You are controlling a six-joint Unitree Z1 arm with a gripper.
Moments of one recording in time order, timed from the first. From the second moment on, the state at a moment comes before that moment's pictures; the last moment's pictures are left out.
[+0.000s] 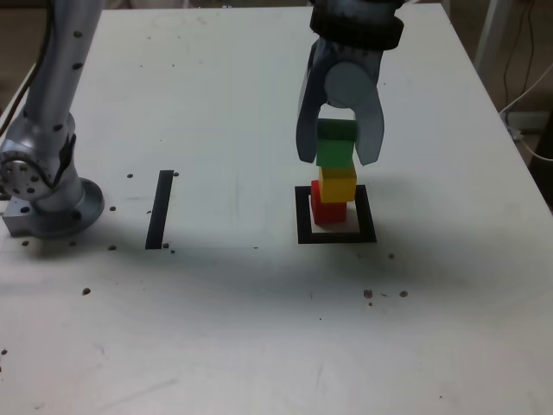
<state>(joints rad) 0.01 2.09 -1.90 1.59 -0.15 0.13</state>
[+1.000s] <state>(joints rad) 0.02 2.11 -1.89 1.57 -0.15 0.15</state>
